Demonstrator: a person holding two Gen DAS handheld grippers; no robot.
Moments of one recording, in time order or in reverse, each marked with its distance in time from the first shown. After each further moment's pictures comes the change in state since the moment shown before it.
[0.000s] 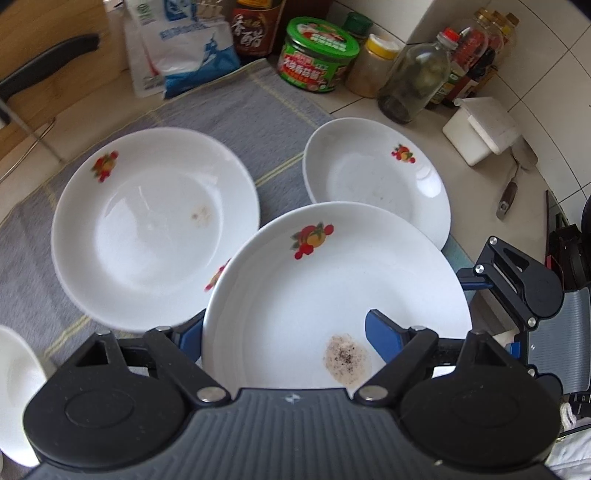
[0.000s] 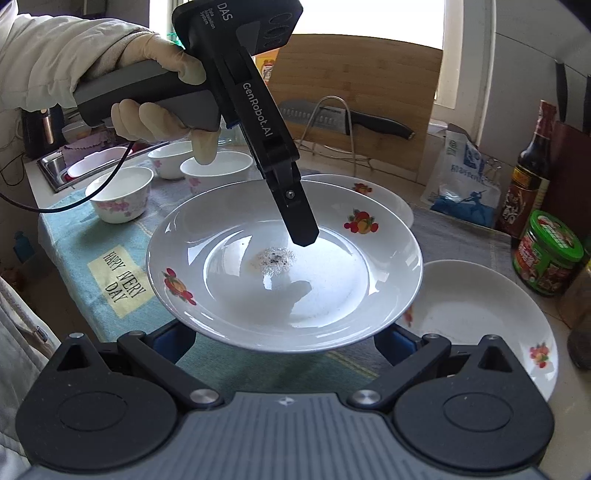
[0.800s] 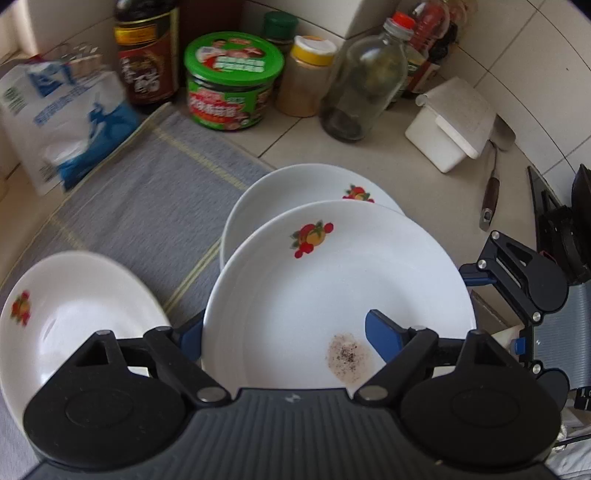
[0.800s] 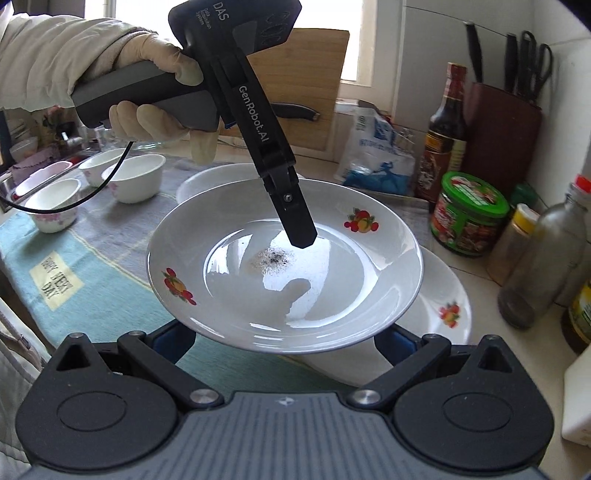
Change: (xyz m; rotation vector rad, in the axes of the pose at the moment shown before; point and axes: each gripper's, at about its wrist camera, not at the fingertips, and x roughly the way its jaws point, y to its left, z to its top) left arm 0.049 -0.055 0.086 0.188 0.035 -0.055; right arm -0.020 -0.057 -0.018 0.119 0.017 -0.157
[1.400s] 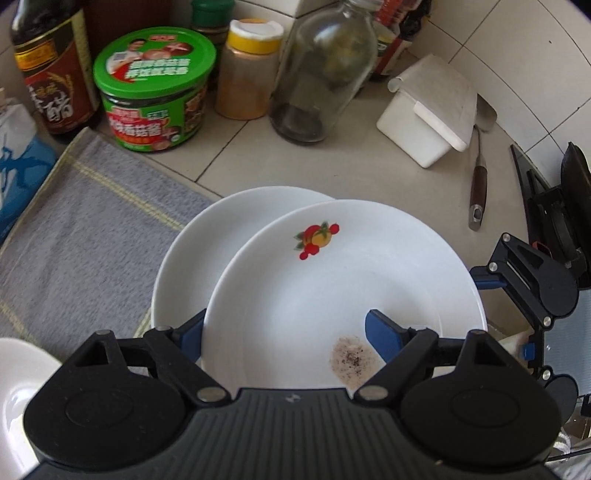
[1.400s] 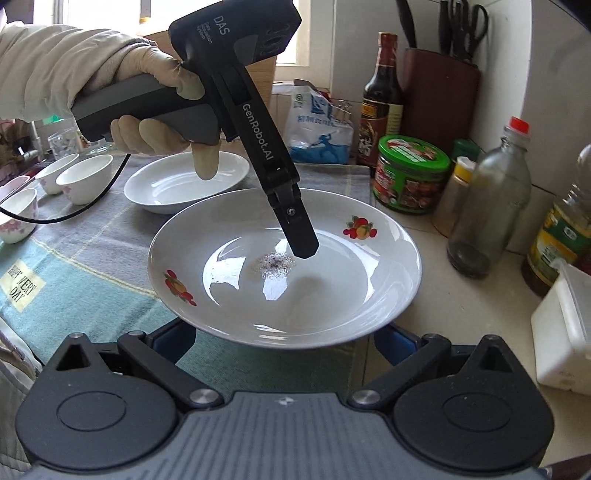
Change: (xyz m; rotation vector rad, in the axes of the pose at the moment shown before) left arm 0.053 -0.021 0.037 0.100 0.044 -0.076; right arm -0.011 -0.024 -0.022 0.107 0.040 -0.110
